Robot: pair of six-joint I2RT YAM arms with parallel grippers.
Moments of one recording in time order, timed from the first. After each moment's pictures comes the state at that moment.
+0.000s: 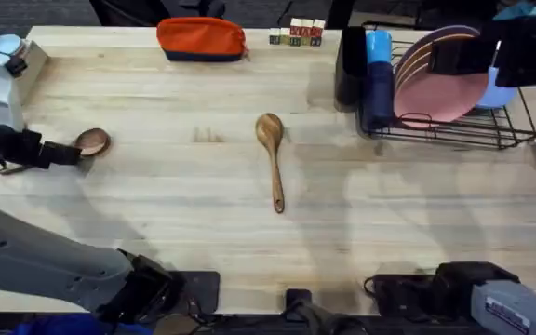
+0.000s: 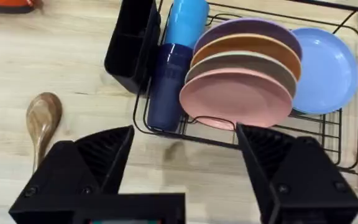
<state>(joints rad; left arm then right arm) 0.93 1.89 1.23 -0.58 0.27 1.10 0.01 1.05 1.22 -0.88 -0.03 -0.03</state>
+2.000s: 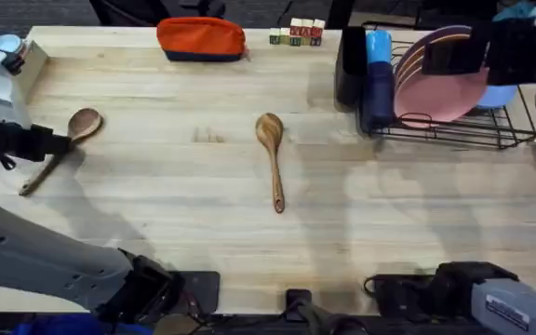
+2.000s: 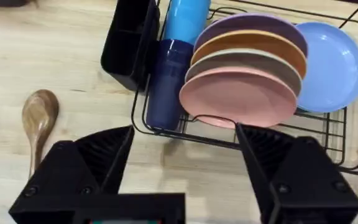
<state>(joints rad) 0.92 1.92 1.23 -0.58 0.40 1.08 0.01 1.09 1.22 -0.87 -0.03 -0.03</state>
